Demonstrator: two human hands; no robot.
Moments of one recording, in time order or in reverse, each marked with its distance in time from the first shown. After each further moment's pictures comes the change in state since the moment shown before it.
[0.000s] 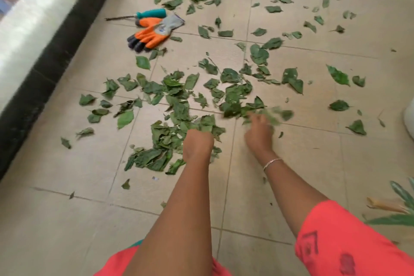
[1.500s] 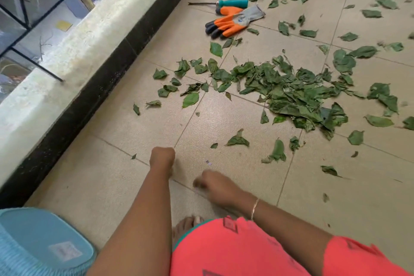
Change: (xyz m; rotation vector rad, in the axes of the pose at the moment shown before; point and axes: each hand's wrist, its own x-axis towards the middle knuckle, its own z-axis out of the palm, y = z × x) left_hand 0.091 -0.167 -0.149 -0.369 0.191 -0.315; right_hand -0.144 -0.116 0.118 -0.133 -0.847 -0.885
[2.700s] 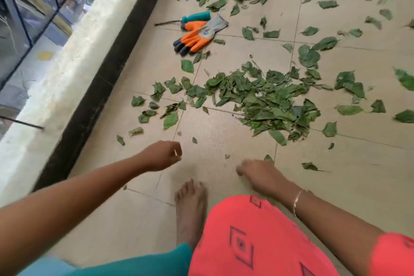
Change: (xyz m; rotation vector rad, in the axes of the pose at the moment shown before) left_hand -0.052 0.098 -0.001 1.457 -0.364 0.918; right_hand -0.076 0.082 -0.071 -0.321 0.169 0.168
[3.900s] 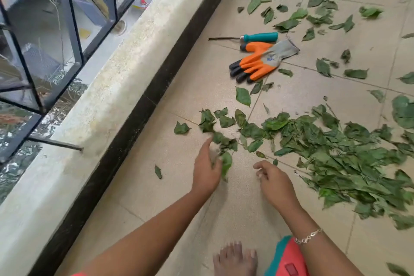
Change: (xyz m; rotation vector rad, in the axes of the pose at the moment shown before) left_hand 0.090 -0.048 0.002 -0.964 0.623 -0.244; right_hand 0.165 -0.038 -0.068 0.711 0.124 0.526
